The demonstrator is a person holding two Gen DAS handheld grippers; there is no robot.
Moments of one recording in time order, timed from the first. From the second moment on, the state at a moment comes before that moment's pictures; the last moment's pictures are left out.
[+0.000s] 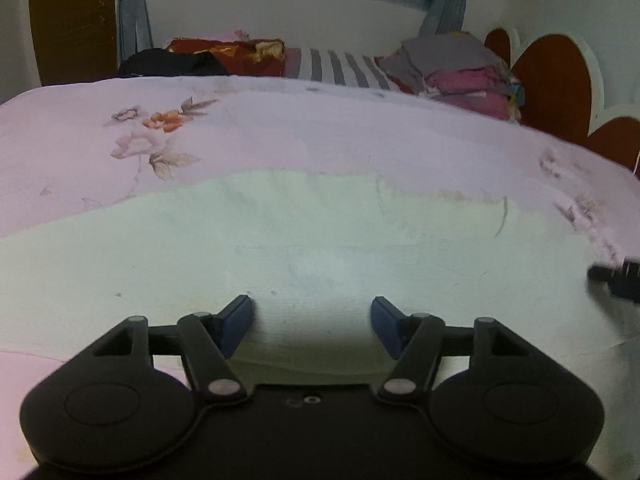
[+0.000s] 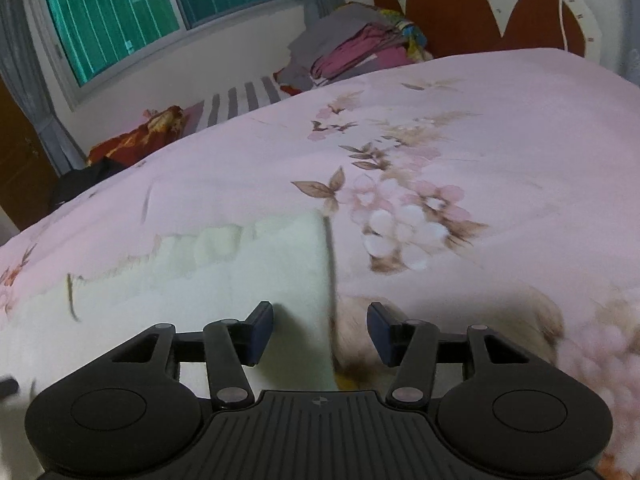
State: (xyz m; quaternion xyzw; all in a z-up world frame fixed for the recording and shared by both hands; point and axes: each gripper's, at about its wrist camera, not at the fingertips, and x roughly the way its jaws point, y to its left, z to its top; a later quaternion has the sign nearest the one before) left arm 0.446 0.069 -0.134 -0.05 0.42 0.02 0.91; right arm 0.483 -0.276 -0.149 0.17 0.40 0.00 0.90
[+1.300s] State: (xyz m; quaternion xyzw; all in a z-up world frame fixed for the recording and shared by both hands) left arm 0.402 0.106 -0.101 -0.05 0.42 0.07 0.90; right arm 0.444 -0.133 -0.118 0.06 0.39 0.16 0.91
